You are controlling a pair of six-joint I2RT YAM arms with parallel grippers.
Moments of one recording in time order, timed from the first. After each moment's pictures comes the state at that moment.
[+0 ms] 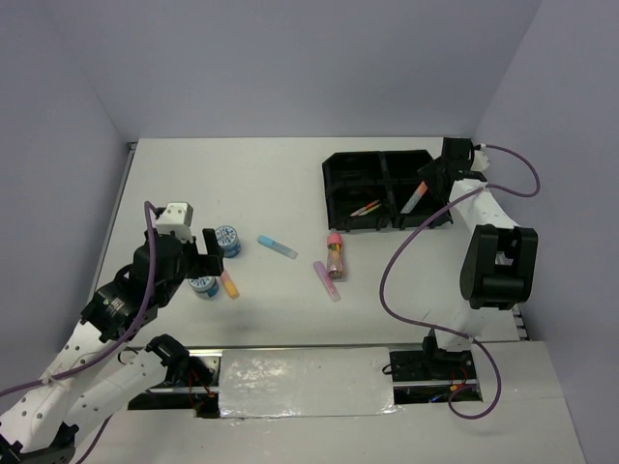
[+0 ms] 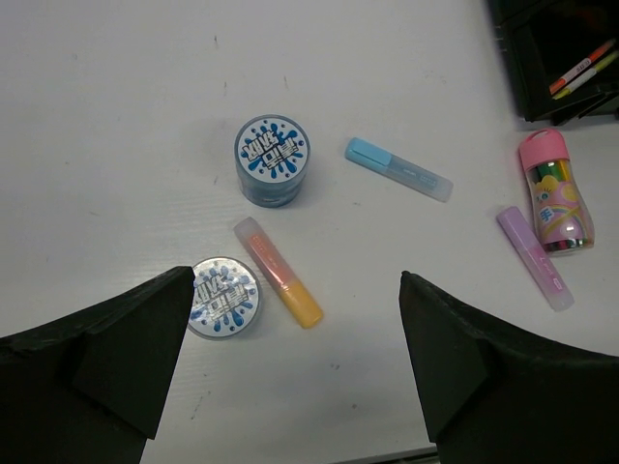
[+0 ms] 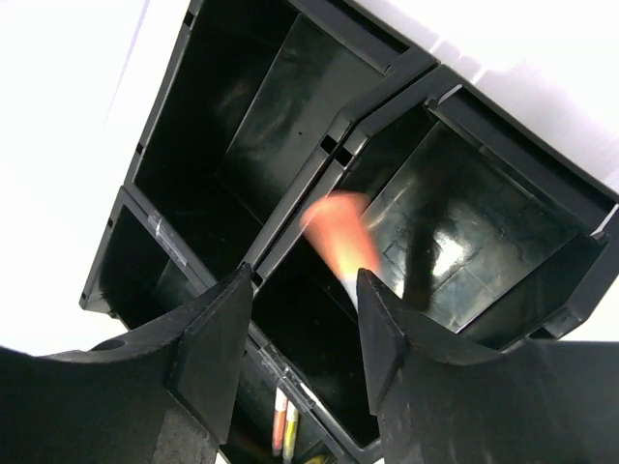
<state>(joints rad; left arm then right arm) -0.58 0.62 0.85 -0.73 -0.39 -0.37 -0.10 1.69 1.26 -0.30 0.16 0.90</state>
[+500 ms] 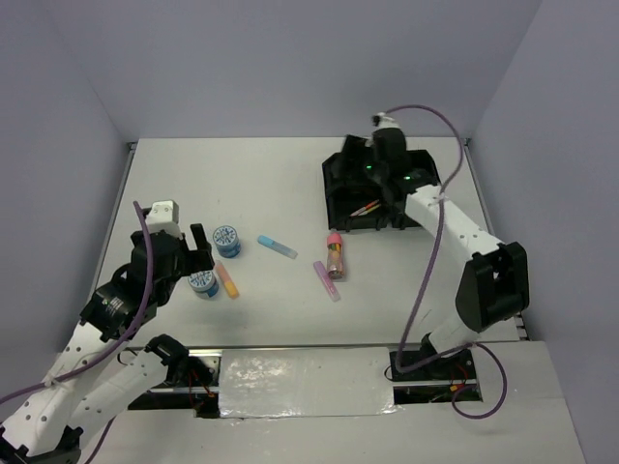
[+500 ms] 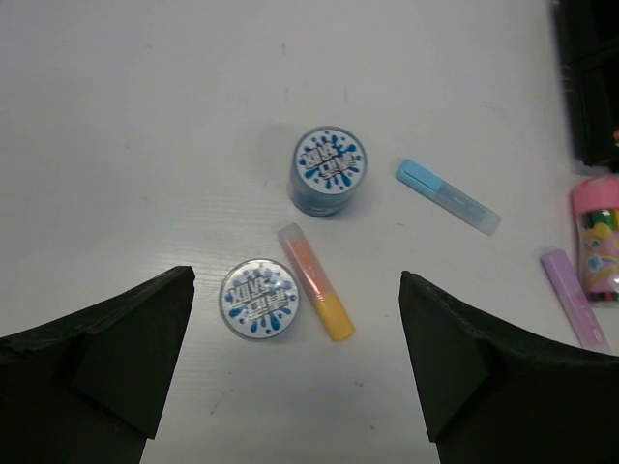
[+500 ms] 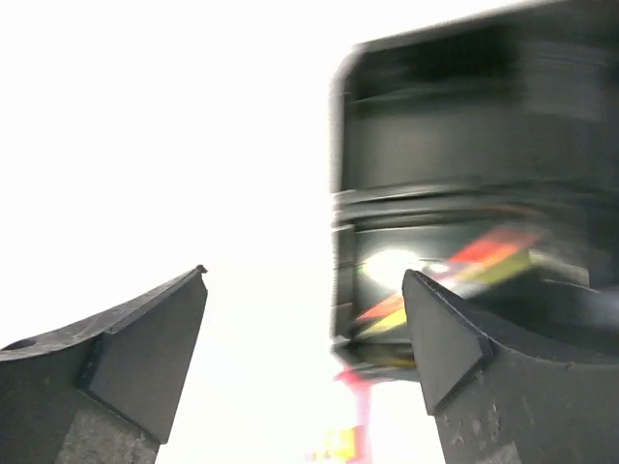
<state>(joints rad) -0.53 0.62 0.85 -0.74 -0.46 -0.40 0.27 1.58 1.29 -0.21 0.01 0.53</state>
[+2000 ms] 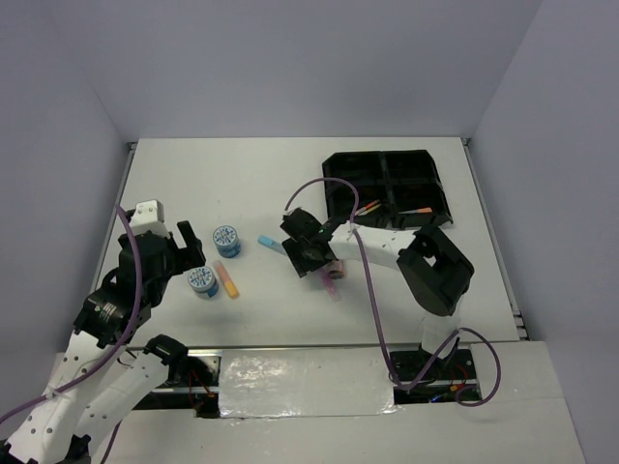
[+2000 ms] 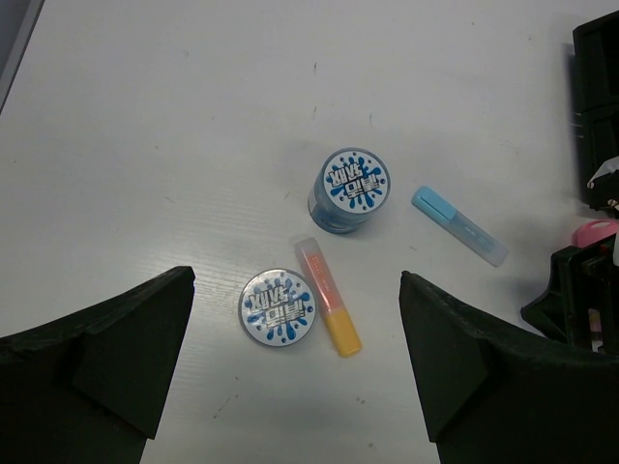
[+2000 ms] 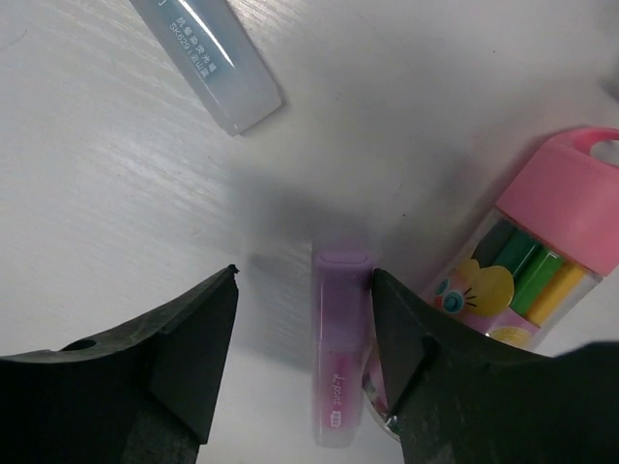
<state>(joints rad) -0.41 0.58 0.85 -0.75 -0.46 -0.42 0.87 1.85 1.22 -0.51 0.19 0.31</state>
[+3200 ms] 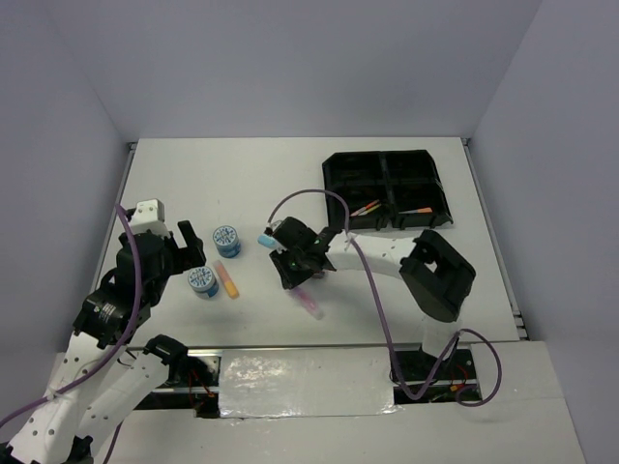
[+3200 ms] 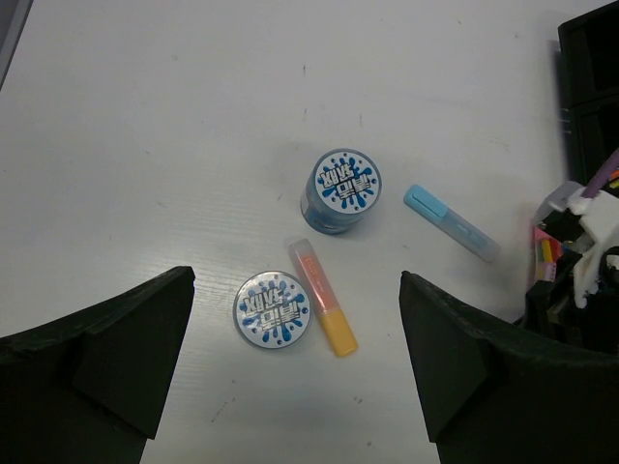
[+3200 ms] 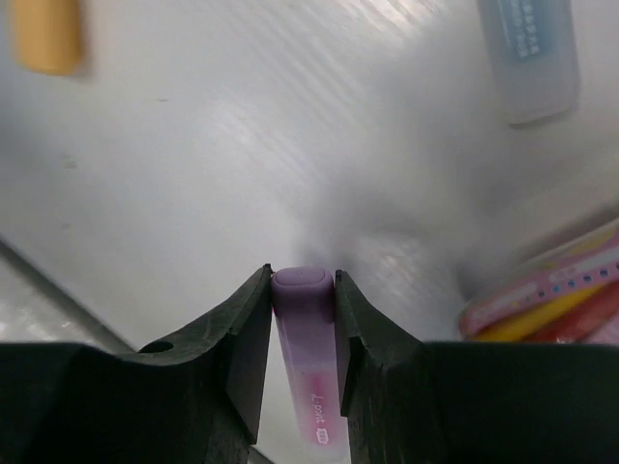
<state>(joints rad) -0.39 0.58 0.85 -0.74 -0.42 -0.40 0.95 1.84 1.20 -0.43 -0.05 0.33</state>
